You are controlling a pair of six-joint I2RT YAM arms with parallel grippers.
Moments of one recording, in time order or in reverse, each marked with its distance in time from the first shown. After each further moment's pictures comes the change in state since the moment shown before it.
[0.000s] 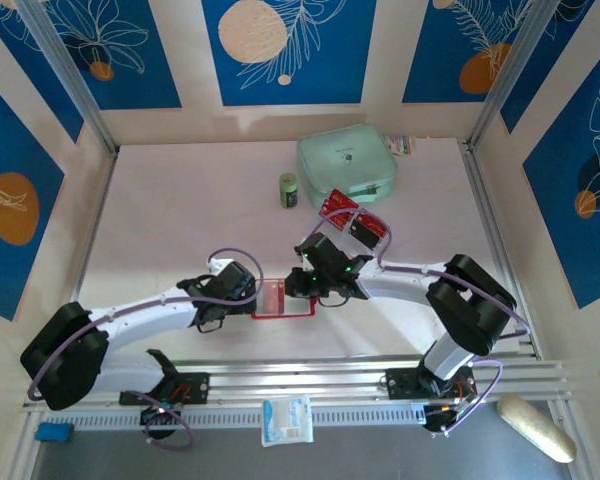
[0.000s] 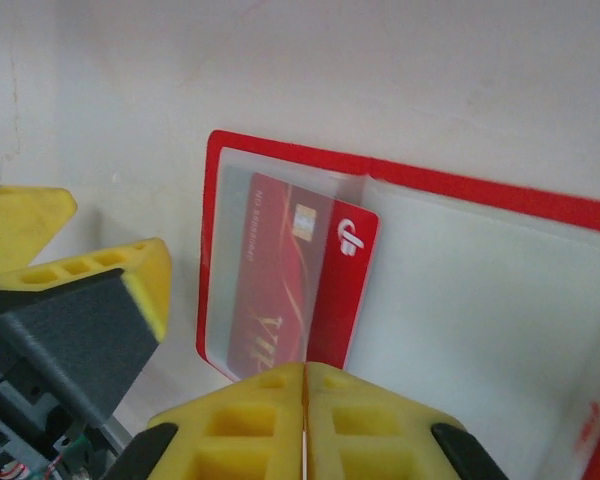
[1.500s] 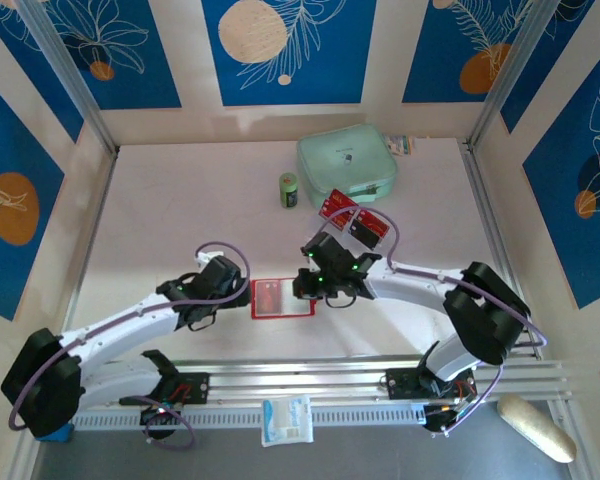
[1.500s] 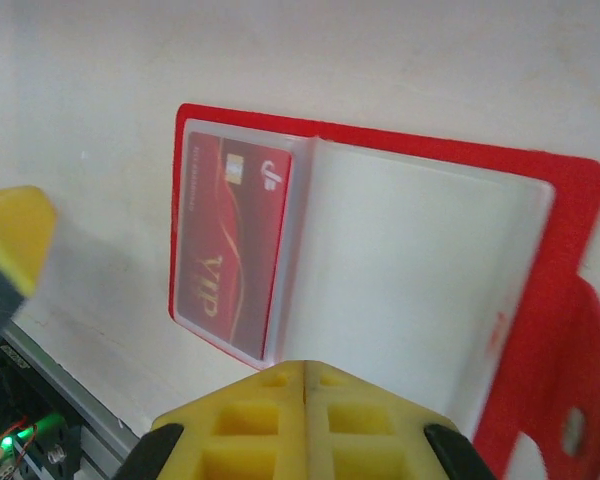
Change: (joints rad) left arm 0.062 -0.189 -0.002 -0.037 0.029 0.027; right arm -0.011 -0.110 -0.018 -0.149 0.043 -0.019
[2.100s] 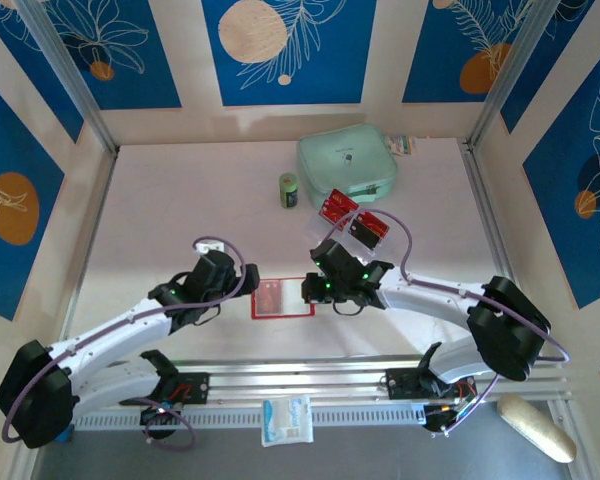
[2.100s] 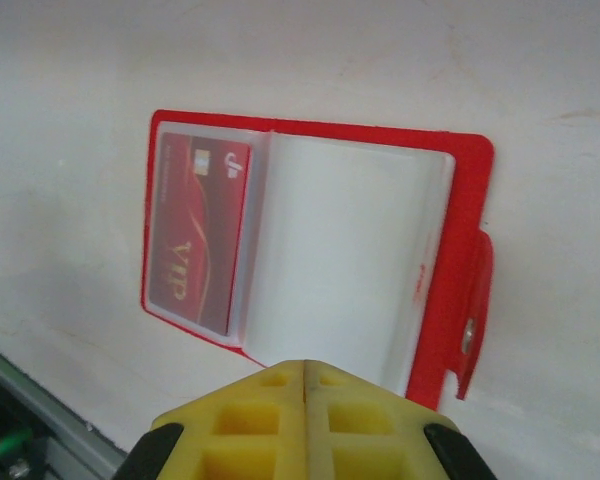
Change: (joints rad) left arm 0.010 -0.048 -0.015 0.203 0.045 0.011; right arm 0.043 -0.111 -0.054 -0.049 0.147 0.025
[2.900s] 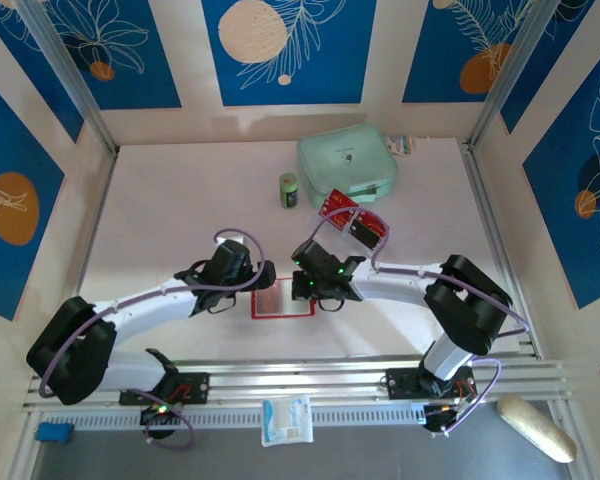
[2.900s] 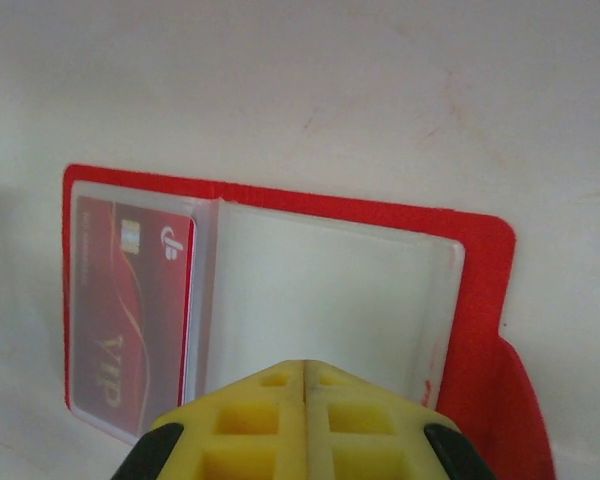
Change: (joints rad) left arm 0.031 0.275 0.048 0.181 0.159 0.015; right arm 0.026 0.233 0.111 0.039 0.079 -0.003
